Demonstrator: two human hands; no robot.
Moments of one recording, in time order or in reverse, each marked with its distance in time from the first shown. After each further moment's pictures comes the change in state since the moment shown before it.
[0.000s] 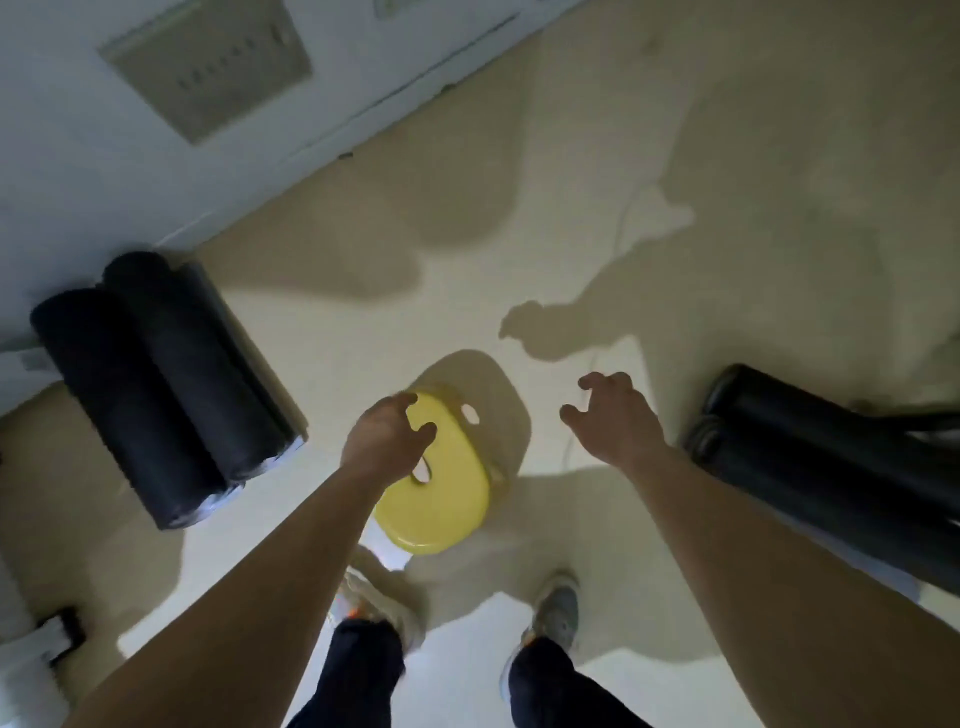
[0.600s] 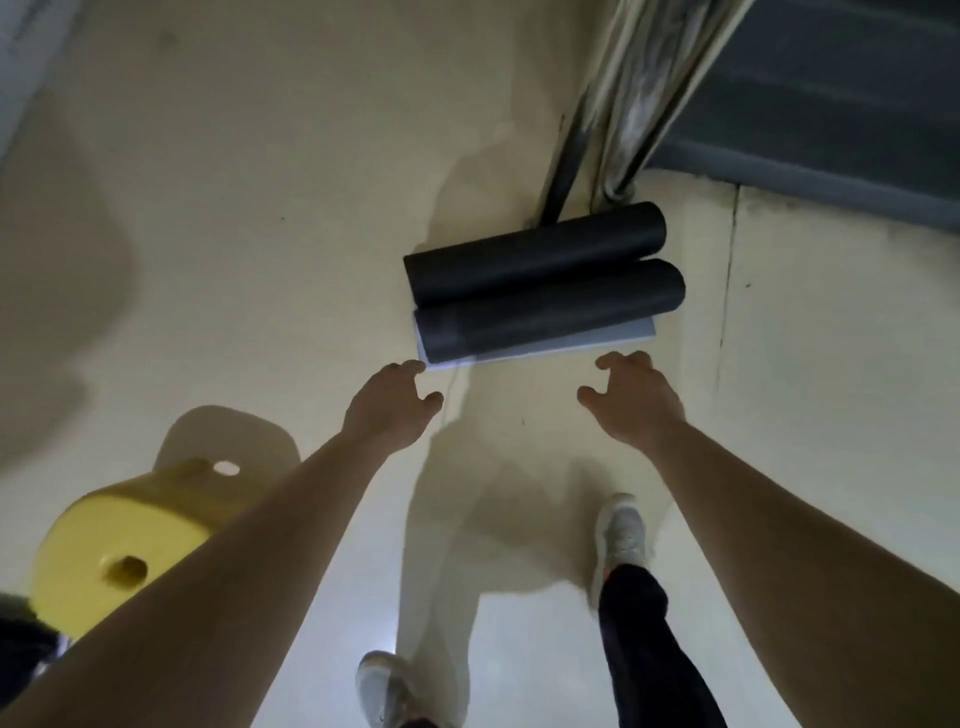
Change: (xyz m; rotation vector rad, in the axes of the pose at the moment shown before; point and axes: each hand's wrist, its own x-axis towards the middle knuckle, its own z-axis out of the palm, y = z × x) left_hand -0.154 0.312 0.354 0.504 -0.236 0.598; right_hand -0.199 0.508 0.012 0.345 0.228 0.550
